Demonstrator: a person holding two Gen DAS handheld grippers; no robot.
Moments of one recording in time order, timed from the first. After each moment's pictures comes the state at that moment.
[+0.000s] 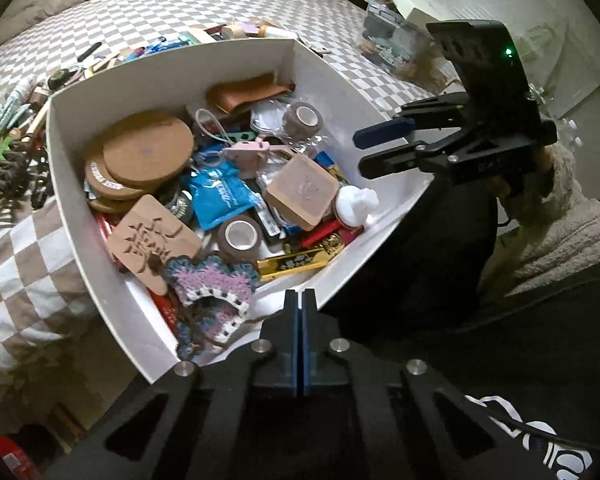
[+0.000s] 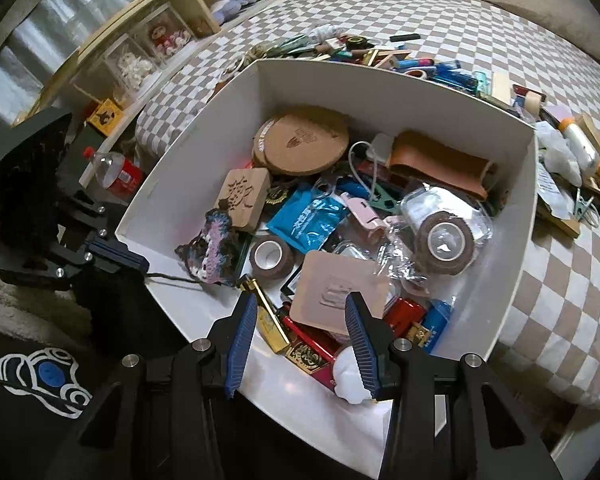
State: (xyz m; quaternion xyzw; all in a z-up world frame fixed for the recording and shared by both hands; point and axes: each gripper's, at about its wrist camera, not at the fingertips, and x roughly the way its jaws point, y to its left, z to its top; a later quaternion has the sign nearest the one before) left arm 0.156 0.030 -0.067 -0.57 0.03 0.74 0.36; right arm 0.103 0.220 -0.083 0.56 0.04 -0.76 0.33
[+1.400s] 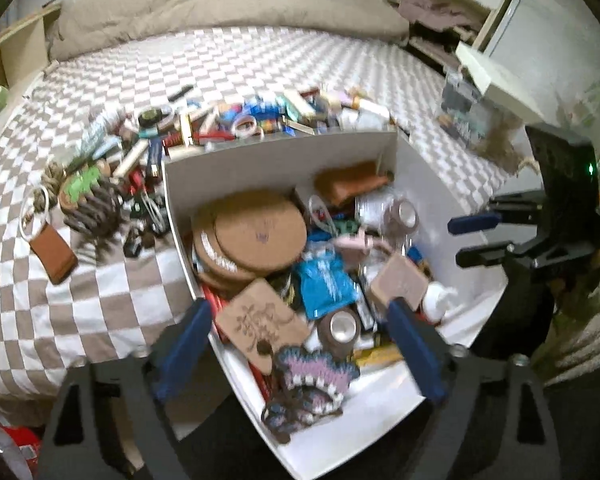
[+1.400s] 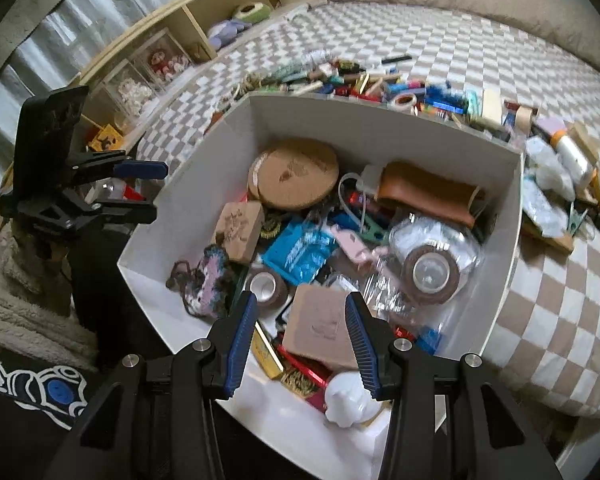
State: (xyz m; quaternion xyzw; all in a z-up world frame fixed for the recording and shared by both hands) left arm 0.098 -0.009 -0.041 -0.49 0.00 0.84 0.24; right arm 0.090 0.227 -0.069 0.52 0.02 -0.78 0.33
